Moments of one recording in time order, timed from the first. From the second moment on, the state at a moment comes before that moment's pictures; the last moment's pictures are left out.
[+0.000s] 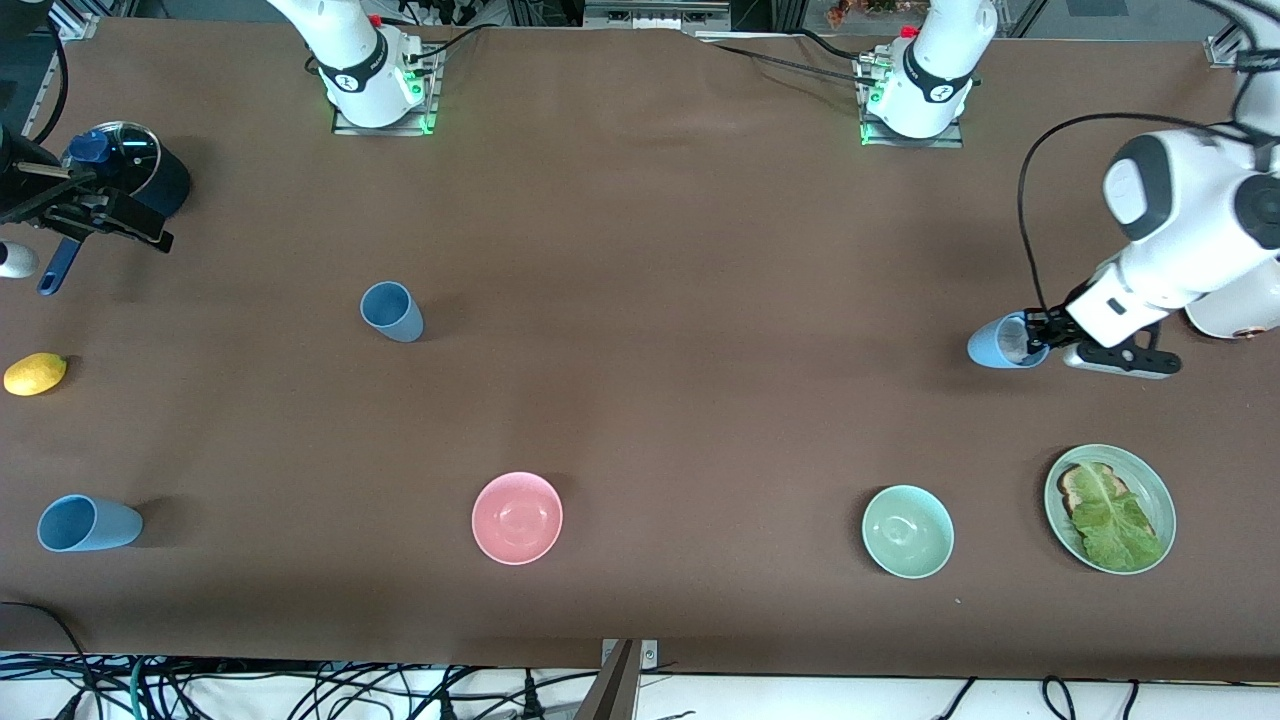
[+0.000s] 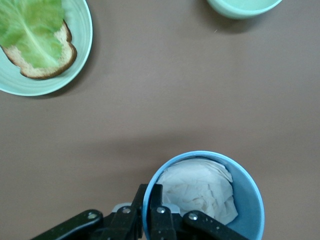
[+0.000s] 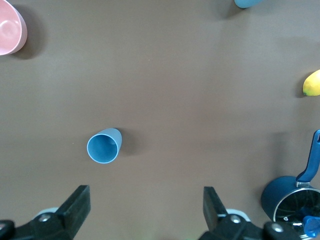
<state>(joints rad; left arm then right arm) 0.09 0.11 0.00 -2.06 -0.06 2.15 0.22 -0.02 0.02 0.00 -1.61 -0.01 1.55 0.10</state>
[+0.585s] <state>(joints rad) 0.04 0.10 -0.01 -1.88 -0.06 1.95 0.16 -0.02 0.02 0.00 -1.61 -0.01 1.55 0.10</state>
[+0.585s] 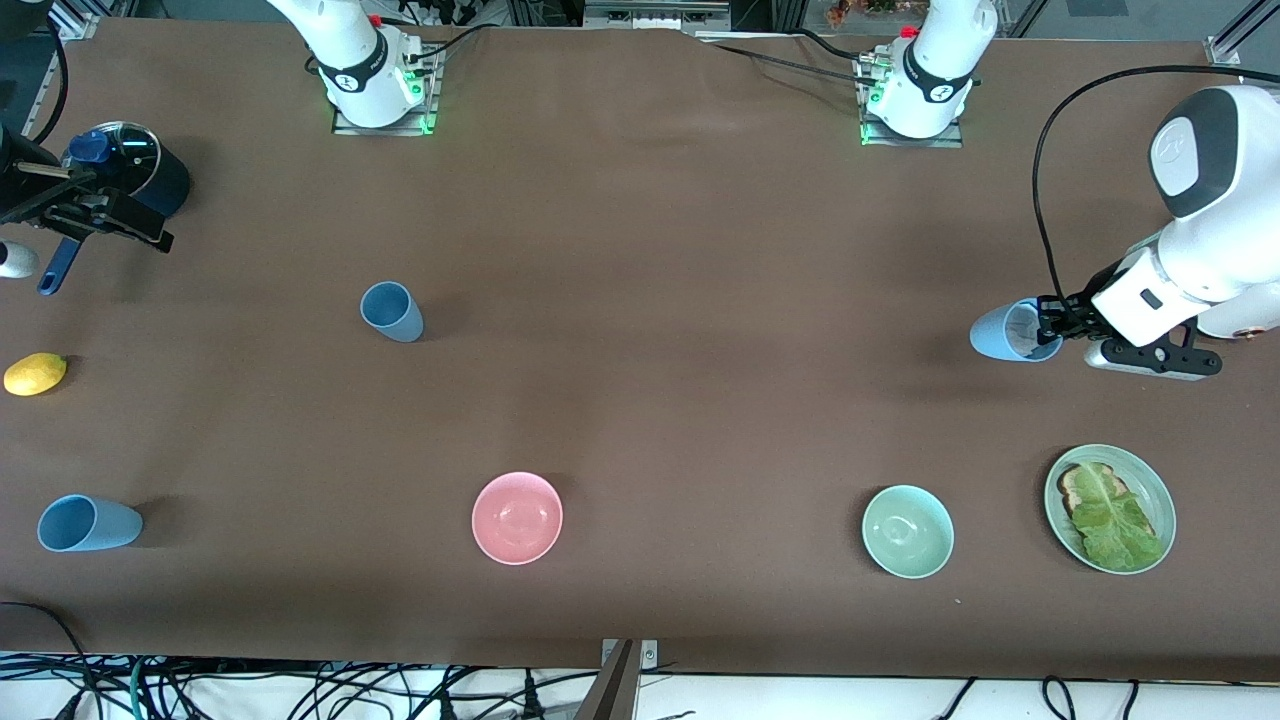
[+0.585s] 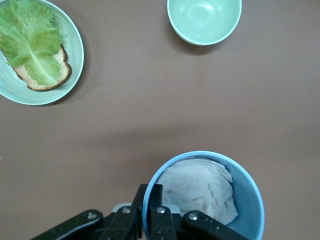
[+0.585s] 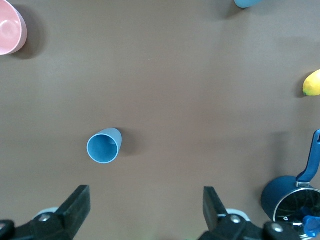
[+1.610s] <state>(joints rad) -0.38 0.14 -0.02 -1.69 -0.06 1.80 -0.68 -0.02 0.02 0.00 -1.61 -0.01 1.55 0.10</state>
